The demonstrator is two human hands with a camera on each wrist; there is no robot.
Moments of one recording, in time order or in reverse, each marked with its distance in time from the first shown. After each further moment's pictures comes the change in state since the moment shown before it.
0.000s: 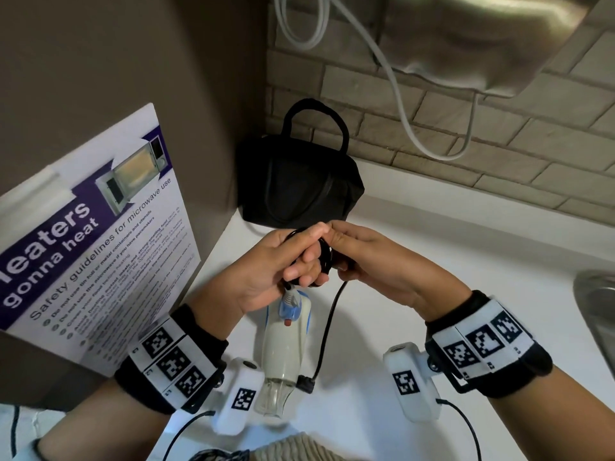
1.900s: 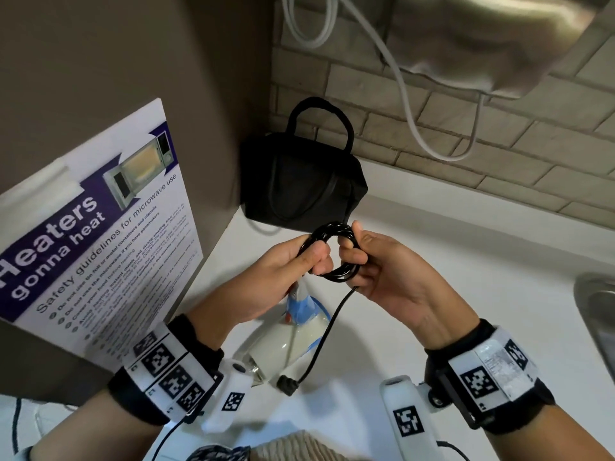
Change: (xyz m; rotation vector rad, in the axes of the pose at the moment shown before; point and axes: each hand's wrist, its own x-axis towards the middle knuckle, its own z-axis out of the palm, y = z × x) left_hand -0.010 -0.018 -0.010 0.364 -0.011 0.077; right_hand -0.015 0.011 0.005 0.528 0.148 0.086
